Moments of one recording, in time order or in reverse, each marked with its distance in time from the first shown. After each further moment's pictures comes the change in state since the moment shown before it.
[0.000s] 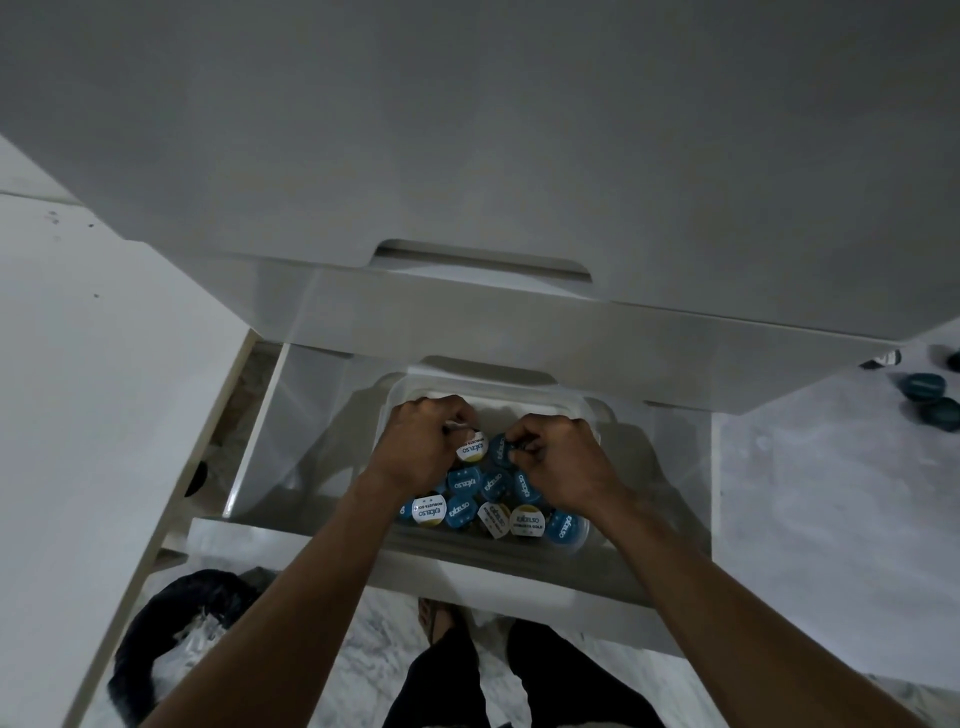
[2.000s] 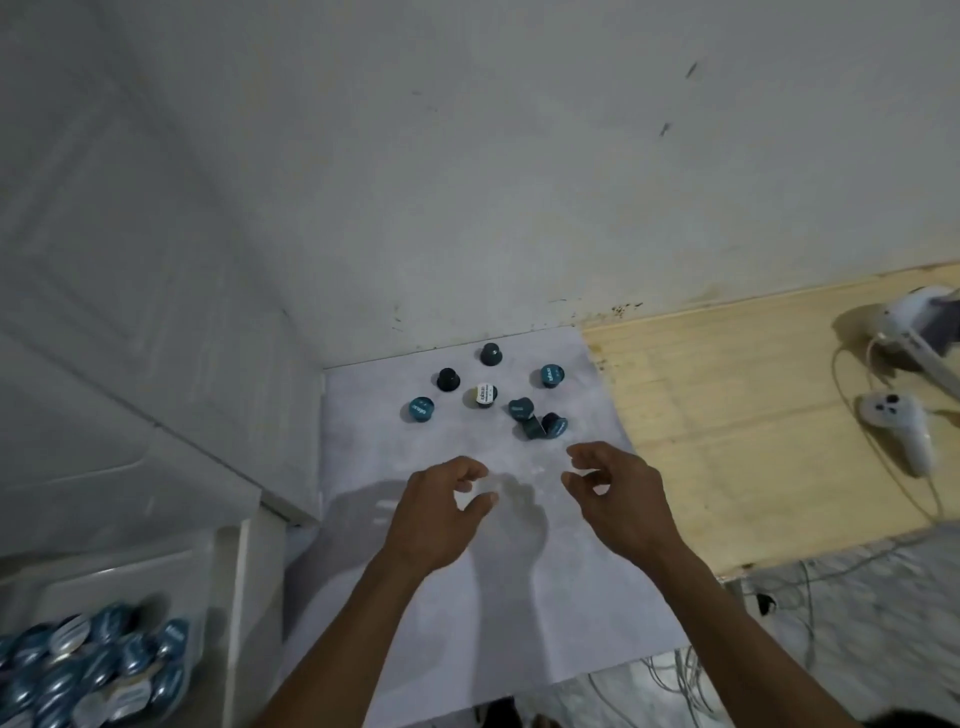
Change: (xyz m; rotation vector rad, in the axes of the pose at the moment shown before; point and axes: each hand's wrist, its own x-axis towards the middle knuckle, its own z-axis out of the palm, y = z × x) left_hand 0.035 0.371 0.245 -0.151 -0.161 0.207; right_hand -0.210 0.272 -0.319 0.149 0.623 0.273
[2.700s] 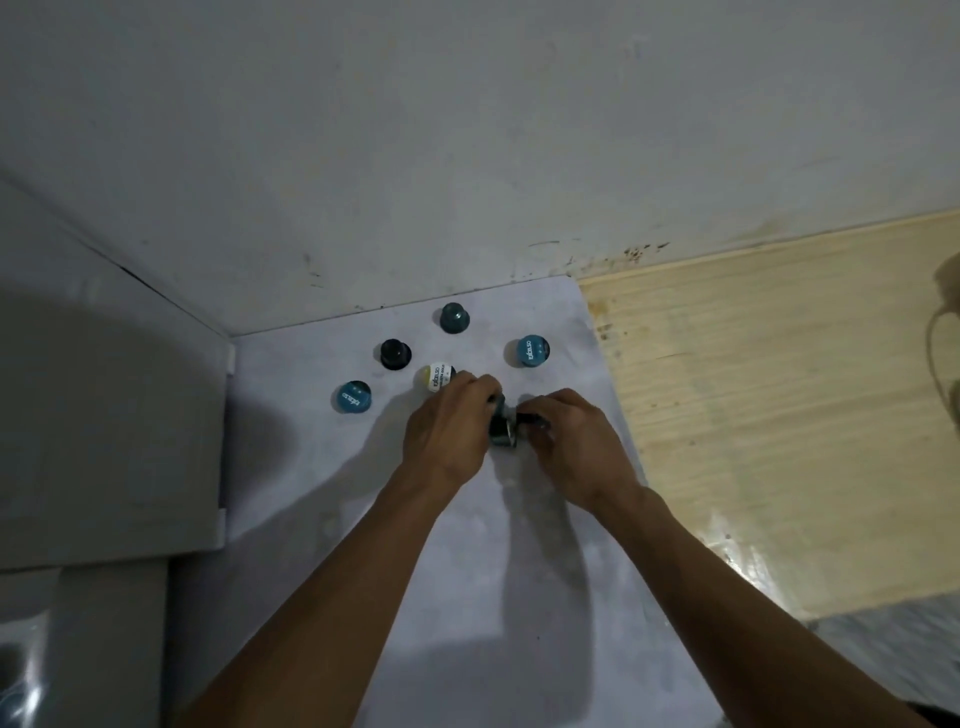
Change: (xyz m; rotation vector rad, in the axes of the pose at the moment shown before) left_hand 0.162 0.014 0.084 0.435 -0.099 -0.039; right_hand 0.142 0.083 0.052 -0.257 -0.198 -0.248
